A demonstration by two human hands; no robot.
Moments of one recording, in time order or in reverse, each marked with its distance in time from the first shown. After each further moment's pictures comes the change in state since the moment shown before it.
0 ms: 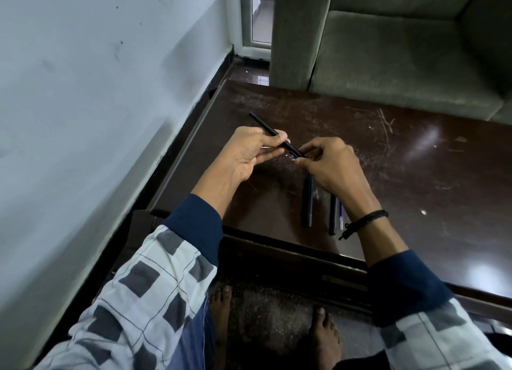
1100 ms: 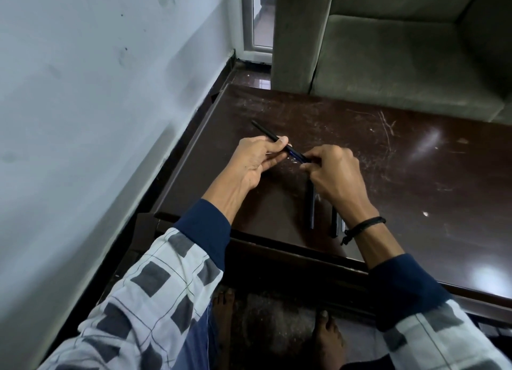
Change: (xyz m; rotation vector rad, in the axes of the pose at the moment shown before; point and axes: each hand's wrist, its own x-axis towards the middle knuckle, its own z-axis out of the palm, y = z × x) left_hand 0.007 -0.015 0.007 -0.121 0.072 -0.023; right_hand -0.007 0.004 0.010 -0.123 0.113 -0.116
